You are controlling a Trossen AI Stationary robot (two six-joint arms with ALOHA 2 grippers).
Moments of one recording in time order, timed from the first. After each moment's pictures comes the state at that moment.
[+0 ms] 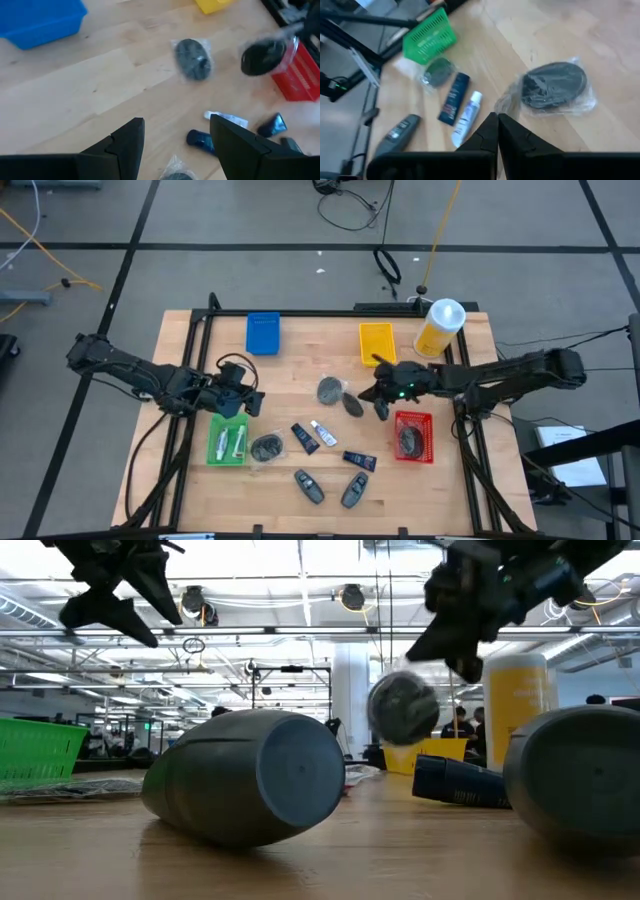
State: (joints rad) left arm -0.31 1.03 0.85 -0.76 -0.51 -1.24; right arm -0.02 1.13 0.58 0.06 -0.05 0.58
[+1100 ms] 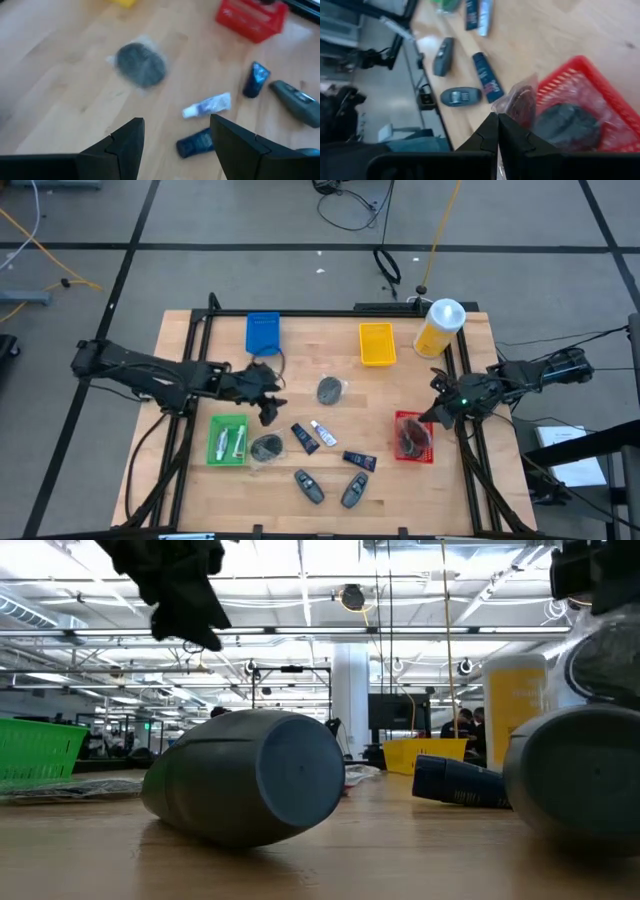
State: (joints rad) left arm -0.13 1.19 0.85 -0.40 -0.21 -0.51; right arm 0.29 0.48 0.58 -0.77 -0.06 1.18
